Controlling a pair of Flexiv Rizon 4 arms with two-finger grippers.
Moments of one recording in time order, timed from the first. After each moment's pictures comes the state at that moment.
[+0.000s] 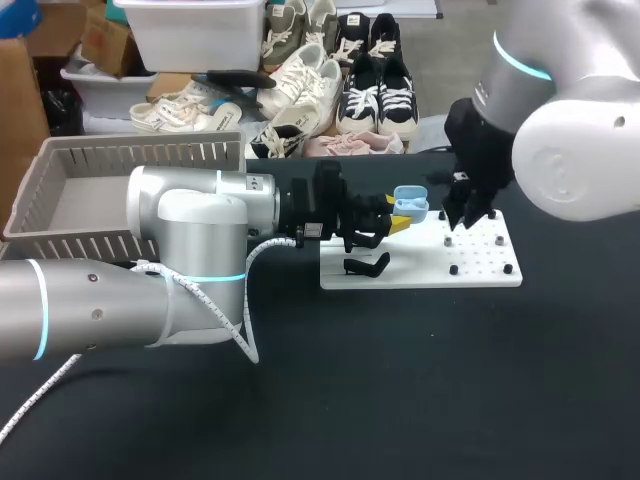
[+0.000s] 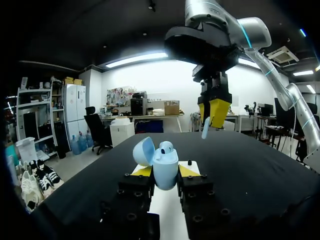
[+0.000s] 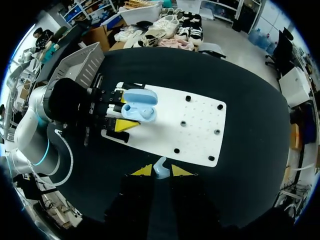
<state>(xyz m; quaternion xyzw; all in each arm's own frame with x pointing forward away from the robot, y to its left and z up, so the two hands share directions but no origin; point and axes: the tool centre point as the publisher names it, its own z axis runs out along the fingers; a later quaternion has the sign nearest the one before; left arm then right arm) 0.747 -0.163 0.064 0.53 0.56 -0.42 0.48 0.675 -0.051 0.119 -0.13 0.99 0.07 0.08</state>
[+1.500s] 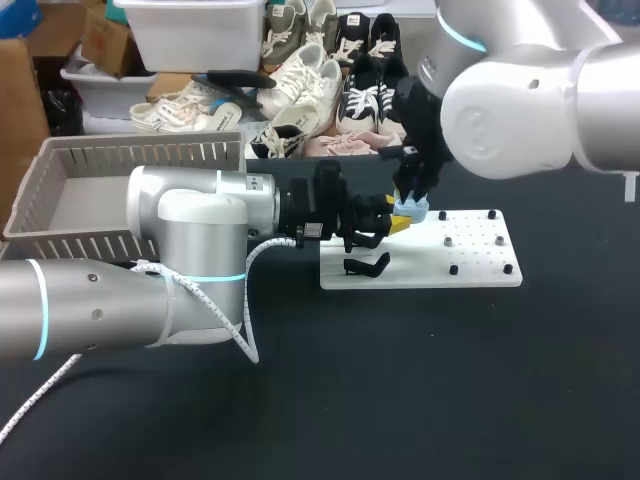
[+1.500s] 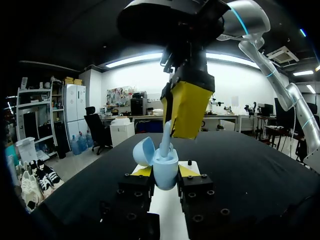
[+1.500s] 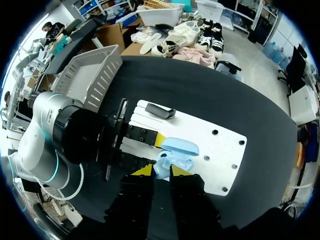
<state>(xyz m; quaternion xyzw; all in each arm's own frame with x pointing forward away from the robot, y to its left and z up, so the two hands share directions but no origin) 0.747 -0.163 0.064 0.53 0.56 -0.42 0.48 0.728 0.004 0.122 -0.17 0.98 0.09 0.09</state>
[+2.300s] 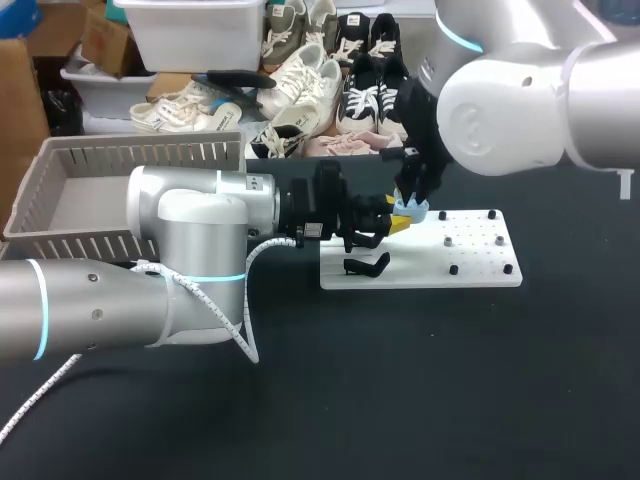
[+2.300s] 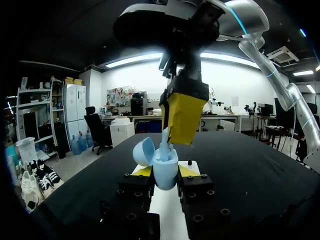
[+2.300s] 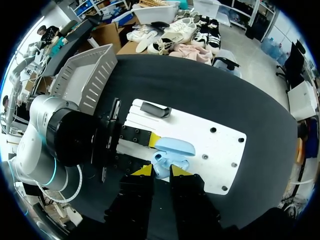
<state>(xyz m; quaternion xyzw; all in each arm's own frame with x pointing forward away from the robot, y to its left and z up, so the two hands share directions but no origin) 0.747 -0.163 0.064 0.53 0.56 -0.42 0.48 0.731 0.000 0.117 -0.16 0.98 0.08 0.08</state>
